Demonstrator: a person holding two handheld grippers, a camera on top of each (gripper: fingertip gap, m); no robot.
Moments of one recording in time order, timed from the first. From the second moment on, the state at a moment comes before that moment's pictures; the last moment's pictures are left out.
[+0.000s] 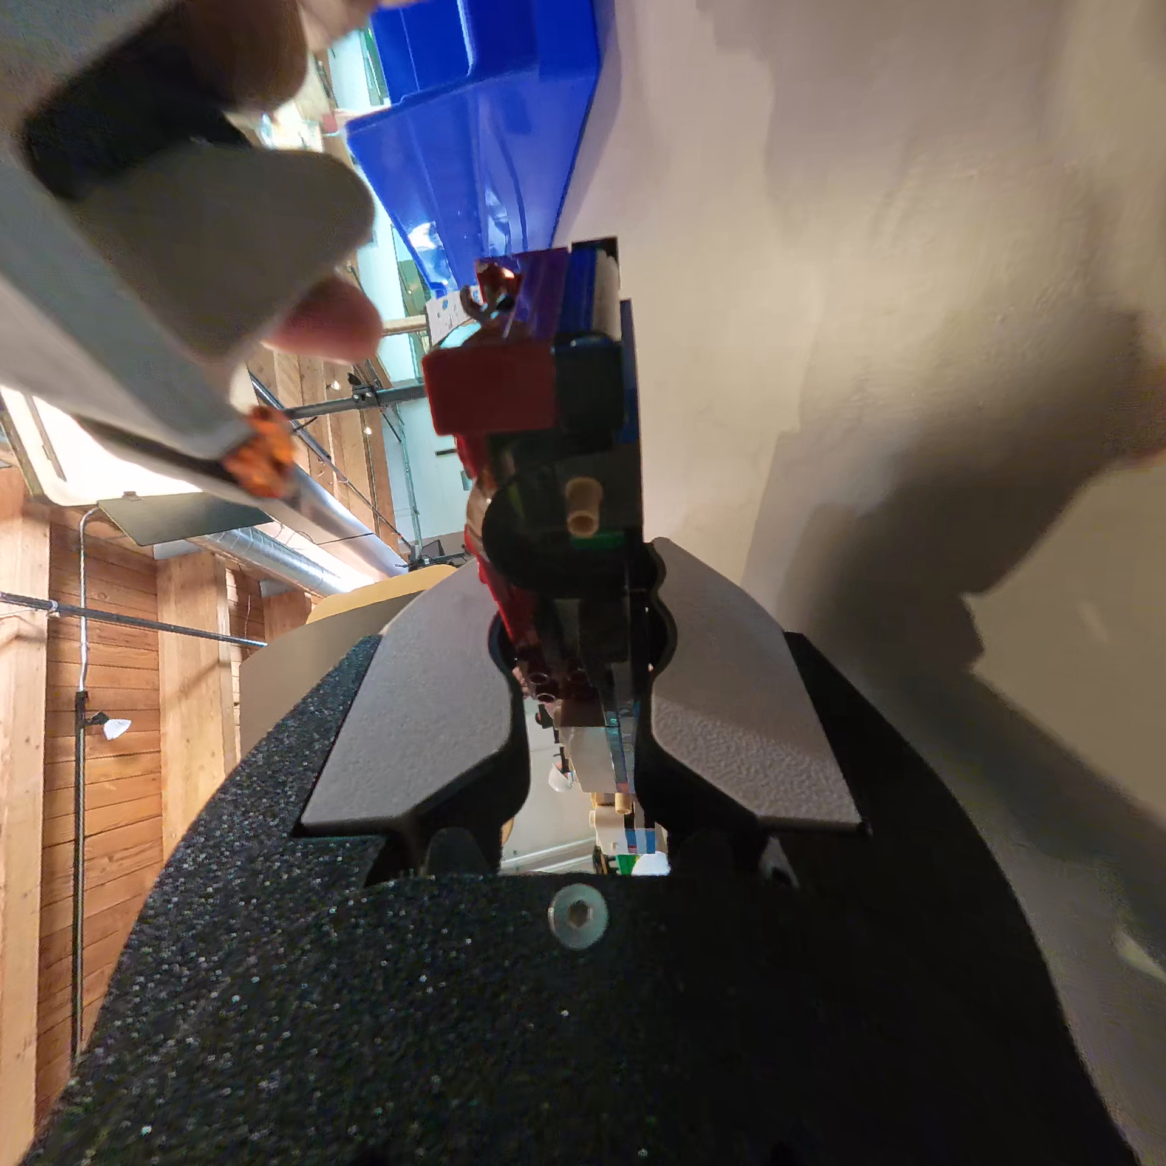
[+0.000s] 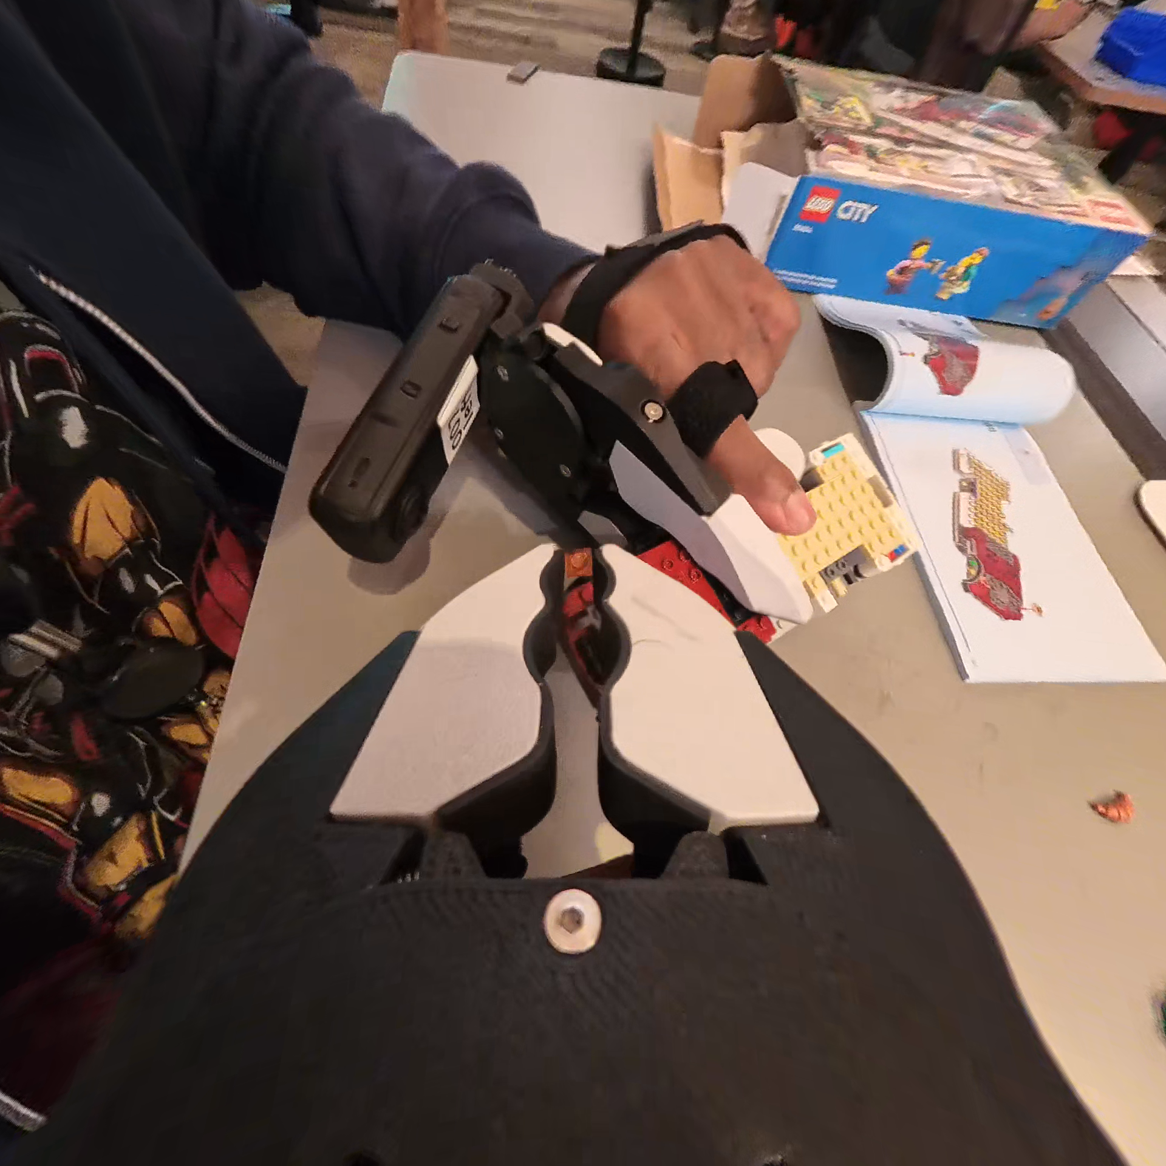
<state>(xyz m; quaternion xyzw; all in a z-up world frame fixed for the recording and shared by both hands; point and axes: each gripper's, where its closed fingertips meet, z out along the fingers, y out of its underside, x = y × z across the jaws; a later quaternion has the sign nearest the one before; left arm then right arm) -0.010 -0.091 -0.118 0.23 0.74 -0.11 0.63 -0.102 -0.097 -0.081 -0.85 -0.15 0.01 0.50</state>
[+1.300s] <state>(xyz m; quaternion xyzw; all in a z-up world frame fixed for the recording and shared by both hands) 0.022 -0.003 -0.090 0.11 0.74 -0.11 0.65 -0.162 -0.030 -0.170 -0.93 -0.08 0.02 0.37</state>
